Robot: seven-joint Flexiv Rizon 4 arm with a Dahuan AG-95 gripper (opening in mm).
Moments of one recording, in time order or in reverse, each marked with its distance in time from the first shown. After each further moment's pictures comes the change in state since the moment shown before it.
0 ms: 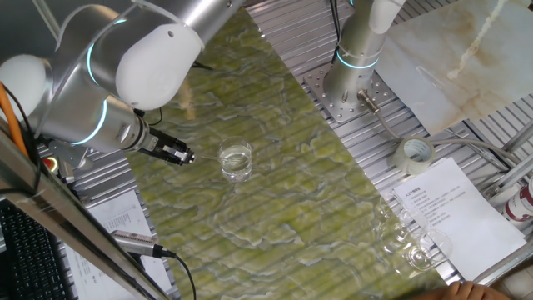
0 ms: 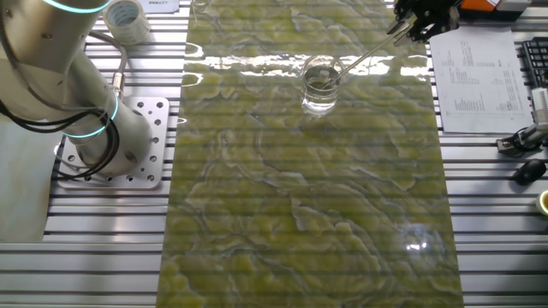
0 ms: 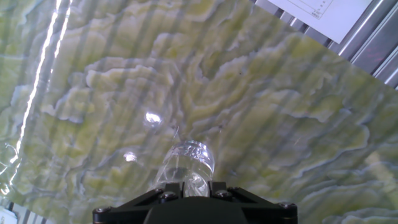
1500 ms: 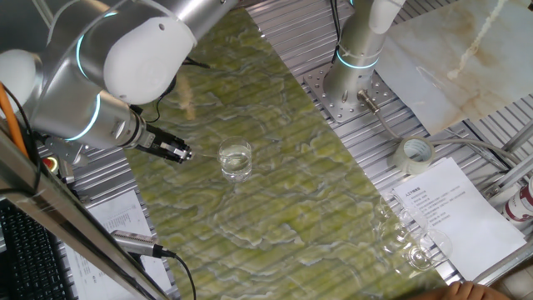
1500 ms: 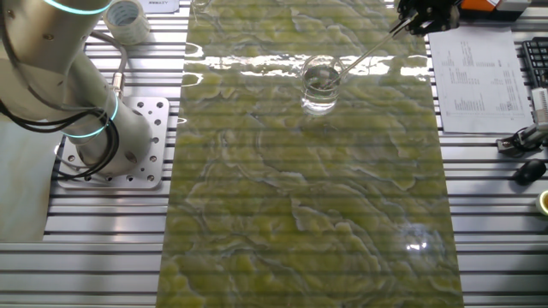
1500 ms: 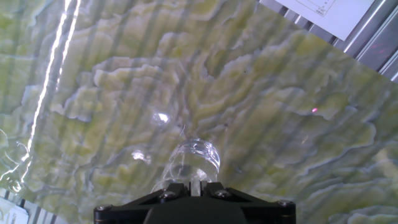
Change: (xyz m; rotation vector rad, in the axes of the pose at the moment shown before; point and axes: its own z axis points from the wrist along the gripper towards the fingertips) arm 0.006 0.004 -0.010 -0.029 0.008 0.002
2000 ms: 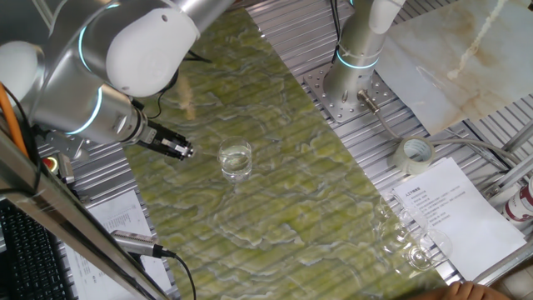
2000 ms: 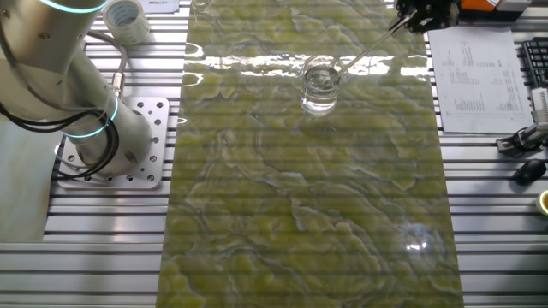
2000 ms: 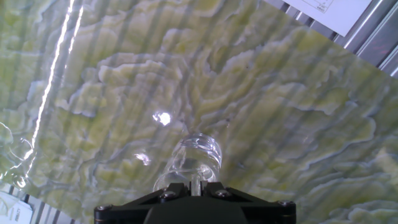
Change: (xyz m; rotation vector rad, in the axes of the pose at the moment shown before) arm 0.006 0.003 -0.003 -0.002 -0.012 0.002
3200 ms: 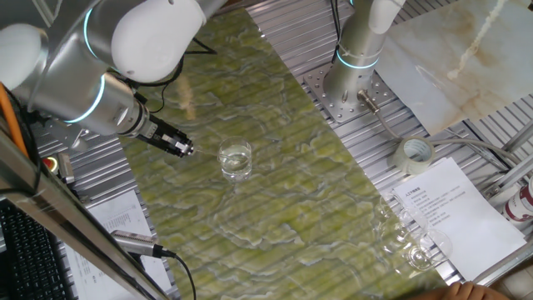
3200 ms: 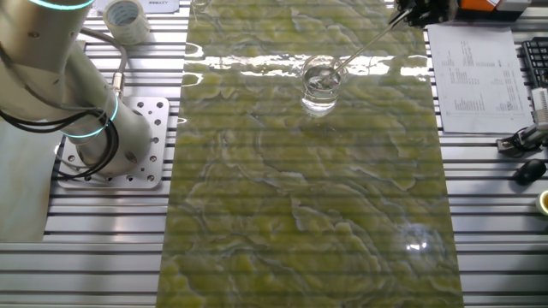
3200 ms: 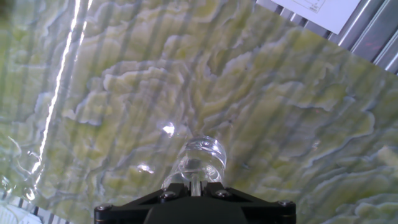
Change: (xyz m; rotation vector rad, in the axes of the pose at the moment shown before) arm 0.004 0.005 -0.009 -0.009 -0.038 0.061
